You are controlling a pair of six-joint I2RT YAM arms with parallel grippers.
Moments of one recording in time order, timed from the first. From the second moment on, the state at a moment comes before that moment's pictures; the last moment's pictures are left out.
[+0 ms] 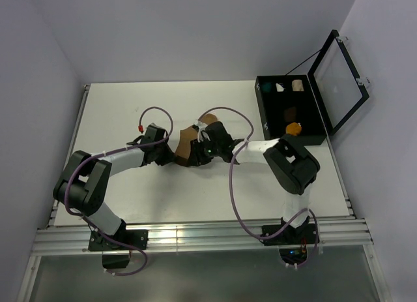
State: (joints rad) left arm -0.43 1.62 0.79 -0.11 -0.02 -0.94; right arm 0.70 1.91 1.02 0.19 -0.49 0.42
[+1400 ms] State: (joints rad) left arm -0.44 1.63 0.81 -0.14 -0.02 -0.91; right arm 0.96 1.95 1.07 0.22 0.12 -0.10
